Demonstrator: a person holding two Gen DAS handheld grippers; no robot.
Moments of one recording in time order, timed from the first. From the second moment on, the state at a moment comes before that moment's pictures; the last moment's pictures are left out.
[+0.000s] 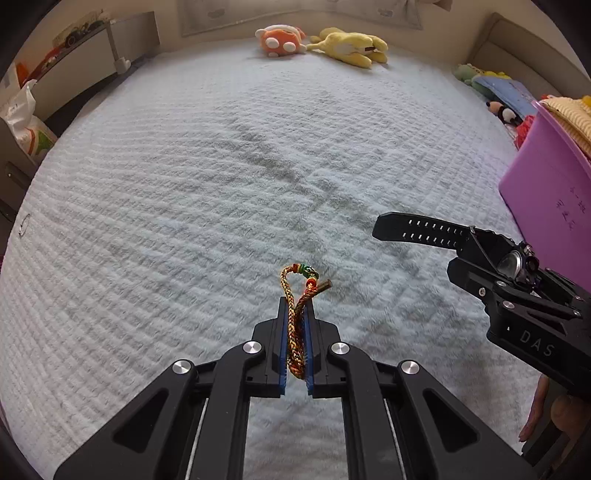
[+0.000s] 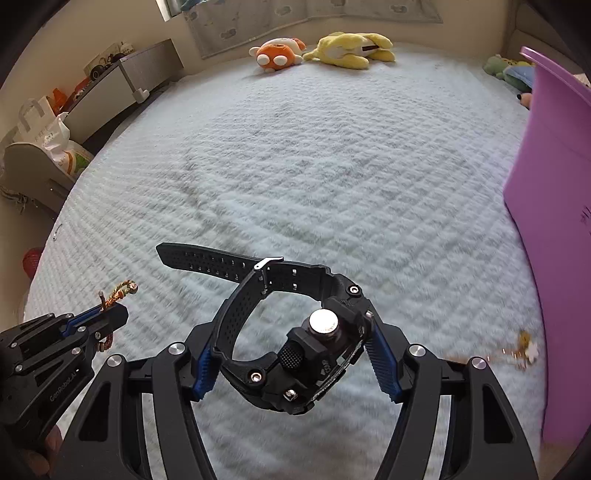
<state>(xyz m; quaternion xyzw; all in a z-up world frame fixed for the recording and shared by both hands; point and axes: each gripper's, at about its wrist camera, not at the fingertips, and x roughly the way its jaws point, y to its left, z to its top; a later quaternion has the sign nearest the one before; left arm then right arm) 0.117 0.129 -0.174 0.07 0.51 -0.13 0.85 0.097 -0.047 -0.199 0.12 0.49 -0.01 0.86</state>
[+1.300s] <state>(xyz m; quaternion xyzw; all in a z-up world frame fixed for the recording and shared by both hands) 0.026 -0.253 0.014 0.06 0.54 -0.19 0.82 -0.049 -0.409 -0.017 0.16 0.52 -0.04 0.84</state>
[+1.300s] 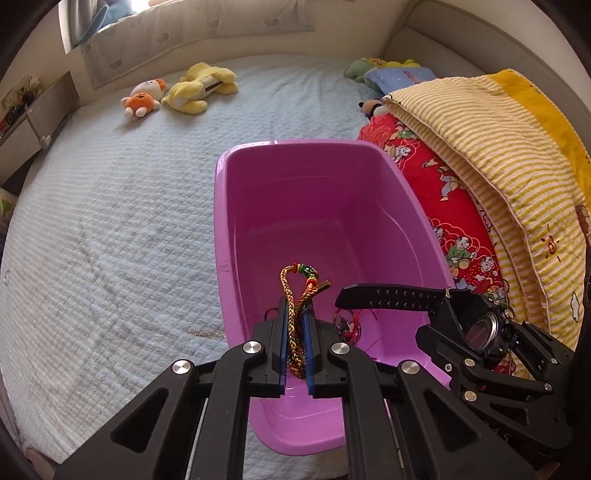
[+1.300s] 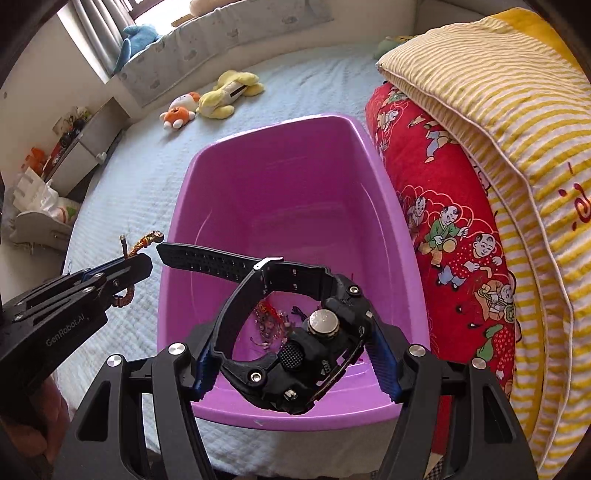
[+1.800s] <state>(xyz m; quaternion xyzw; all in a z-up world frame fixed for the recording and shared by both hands) 0.046 -0.266 -0.018 0.06 0.59 -0.15 0.79 -0.017 -0.416 -0.049 0.13 0.59 -0.02 0.80</state>
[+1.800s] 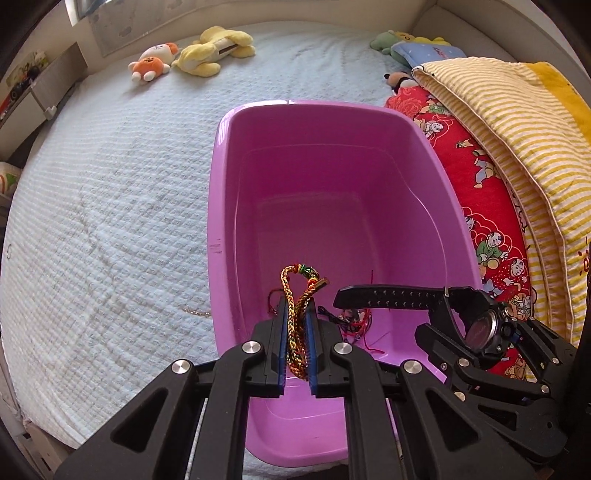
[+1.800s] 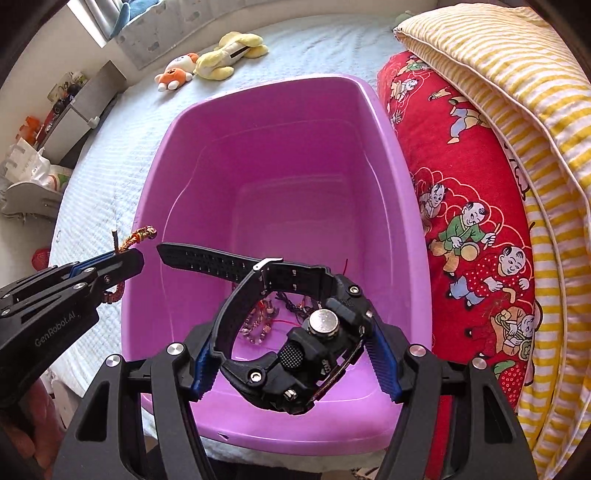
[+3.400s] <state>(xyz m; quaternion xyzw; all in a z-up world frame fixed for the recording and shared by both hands) 0.032 -0.246 0.040 0.08 0.58 -0.16 0.79 -0.037 -0.406 -0.004 0.14 0.62 -0.05 0.77</state>
